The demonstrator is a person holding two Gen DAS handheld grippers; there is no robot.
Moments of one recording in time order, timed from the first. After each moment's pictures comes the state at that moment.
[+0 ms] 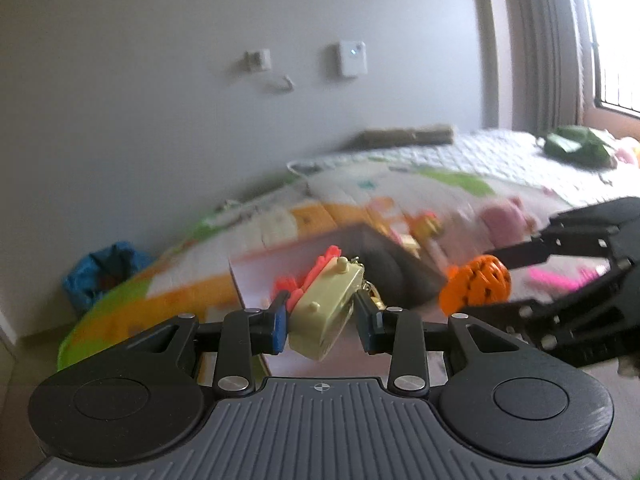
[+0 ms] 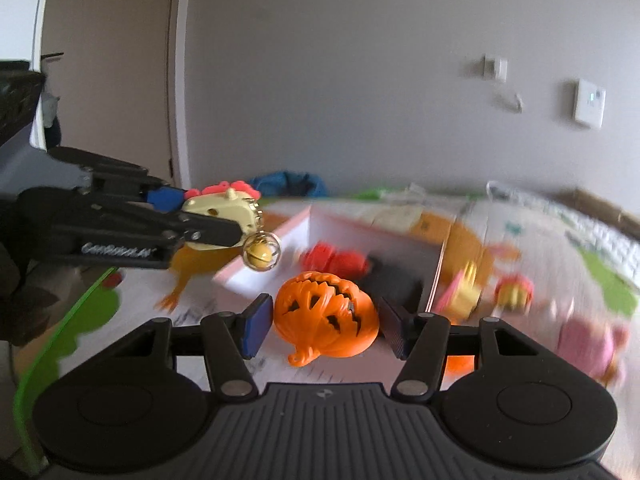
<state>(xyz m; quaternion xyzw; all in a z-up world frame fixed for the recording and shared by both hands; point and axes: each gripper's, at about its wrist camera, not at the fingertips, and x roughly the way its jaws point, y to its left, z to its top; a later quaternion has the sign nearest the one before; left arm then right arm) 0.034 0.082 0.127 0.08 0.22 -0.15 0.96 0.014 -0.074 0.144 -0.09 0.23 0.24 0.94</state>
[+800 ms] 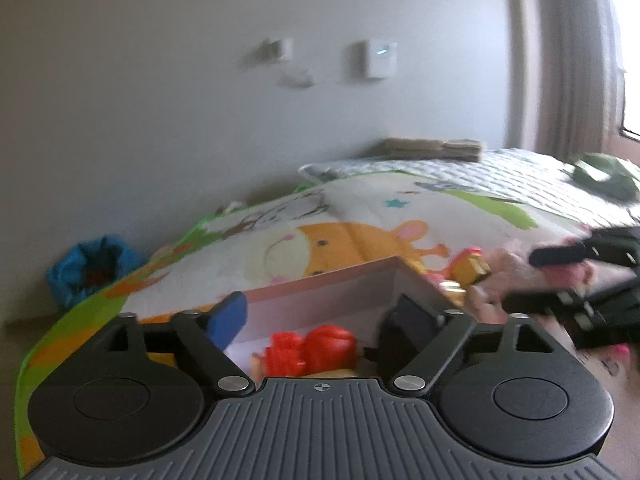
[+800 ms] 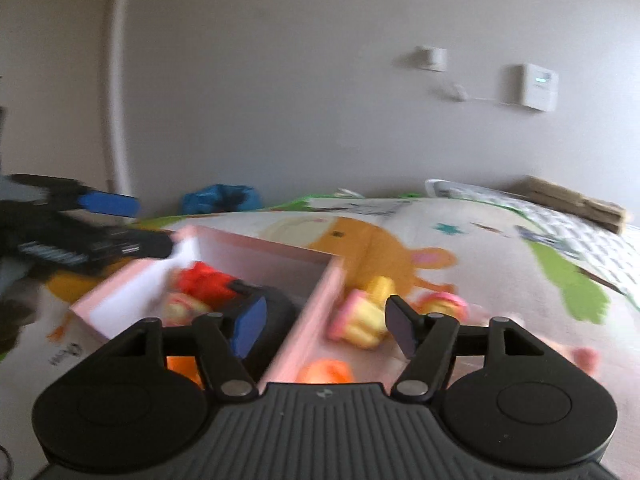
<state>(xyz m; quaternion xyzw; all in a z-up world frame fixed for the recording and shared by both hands) 0.109 0.061 0.102 0.06 0.21 -0.15 0.96 0.098 -0.140 0.114 -0.07 0.23 0.16 0.96</state>
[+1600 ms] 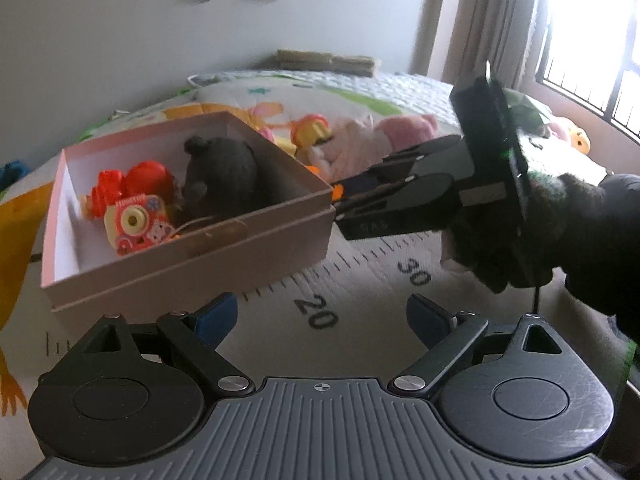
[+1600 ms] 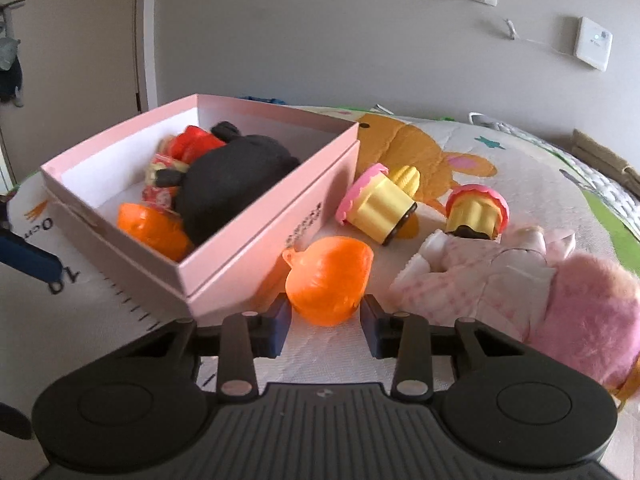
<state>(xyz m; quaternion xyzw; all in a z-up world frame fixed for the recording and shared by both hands) 0.038 0.009 0.037 0.03 0.34 -0.27 0.90 0.118 -0.145 0.040 -0.13 0.32 0.23 0.91</state>
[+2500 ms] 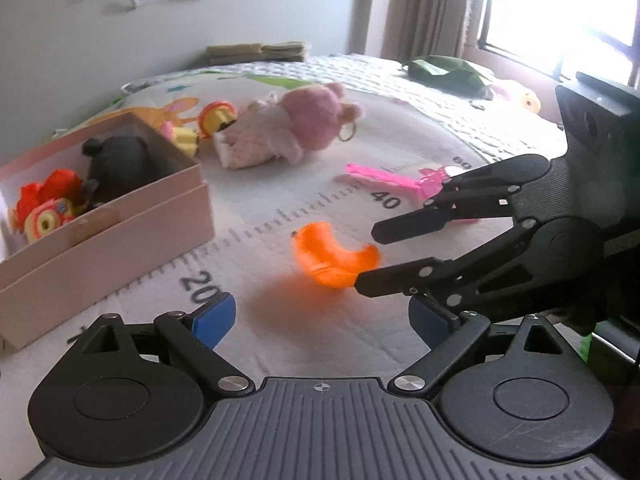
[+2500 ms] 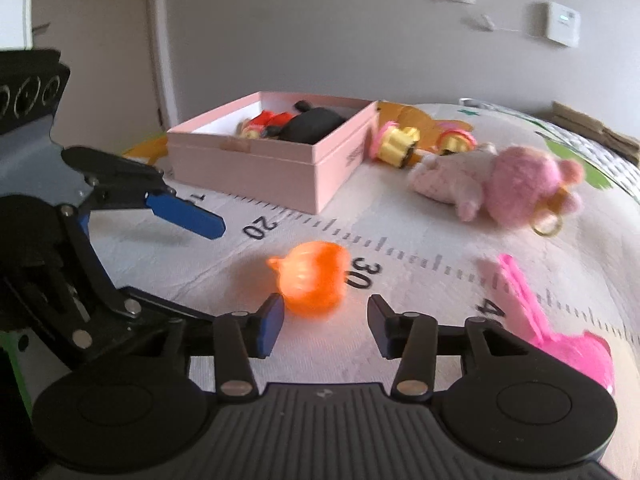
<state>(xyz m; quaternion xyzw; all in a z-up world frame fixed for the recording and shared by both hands) -0.002 -0.045 0.027 0.08 0.33 -0.35 0.87 -0.045 -0.199 0.059 -0.07 0.32 0.23 0.92</state>
